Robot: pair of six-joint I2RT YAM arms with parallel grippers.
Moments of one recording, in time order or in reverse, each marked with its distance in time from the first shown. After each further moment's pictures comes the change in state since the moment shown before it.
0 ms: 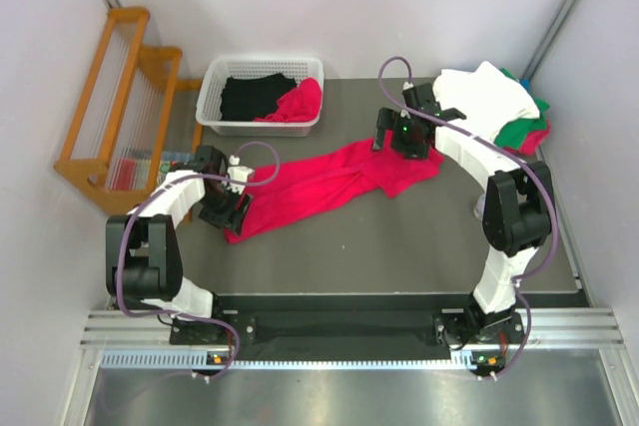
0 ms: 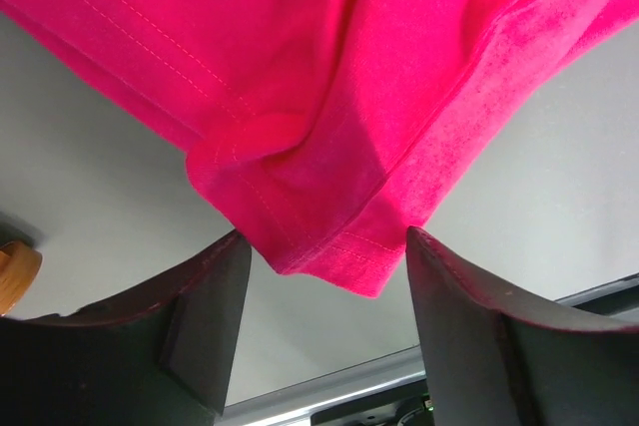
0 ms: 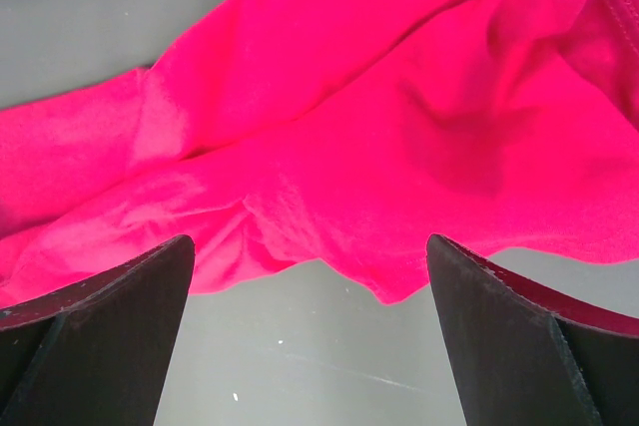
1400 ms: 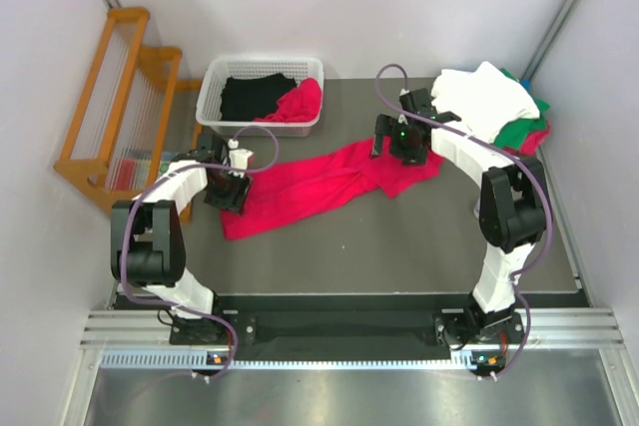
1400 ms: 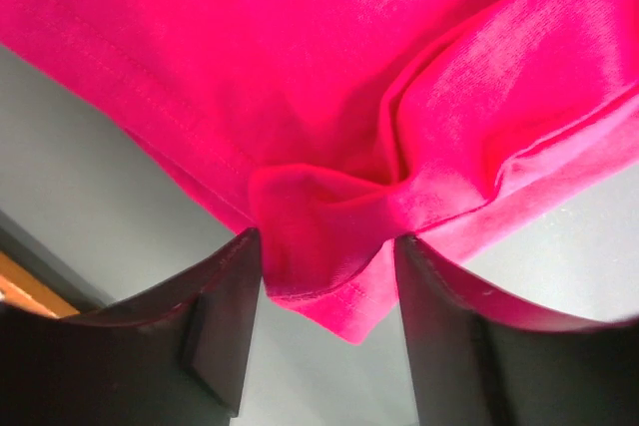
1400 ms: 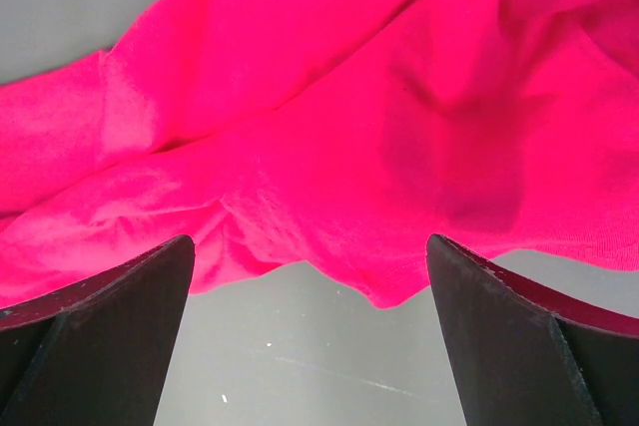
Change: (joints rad) left arm 0.000 0.098 0.084 0.138 0.007 -0.050; right arm 0.006 0.036 -0.026 0.010 -0.010 0.000
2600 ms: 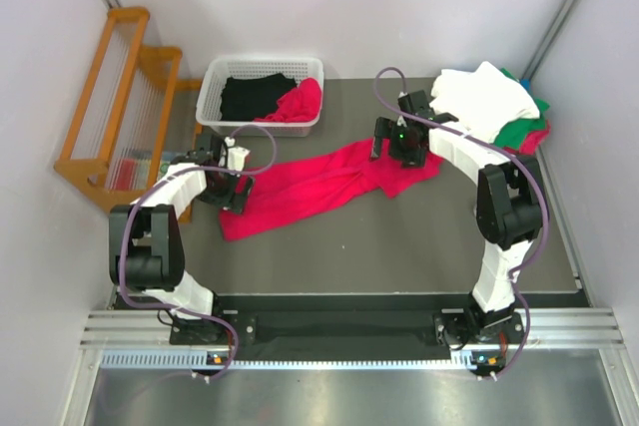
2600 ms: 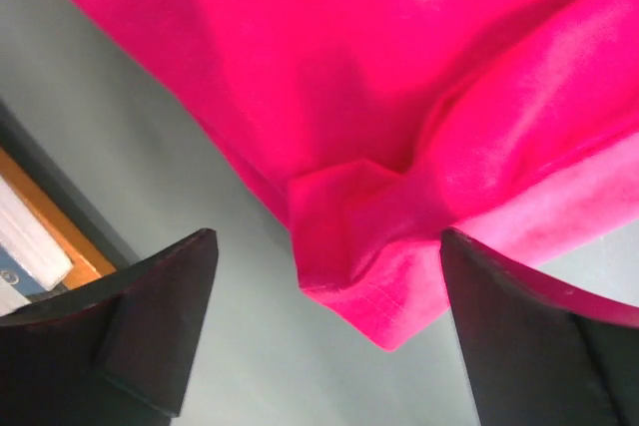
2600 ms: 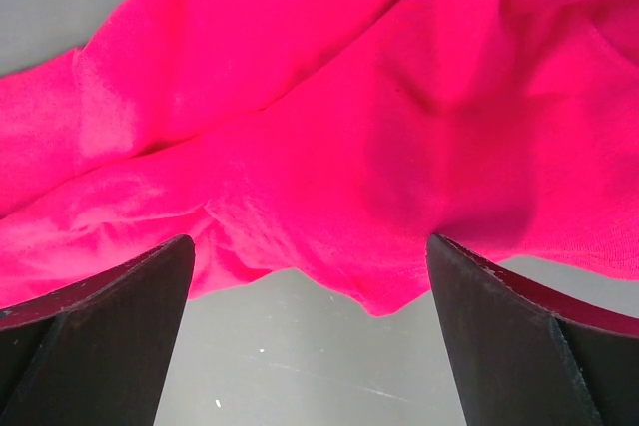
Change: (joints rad) left arm 0.000 -0.034 -0.021 0.051 -0.095 0.004; right arm 0.000 0.027 0.001 0.000 0.001 0.000
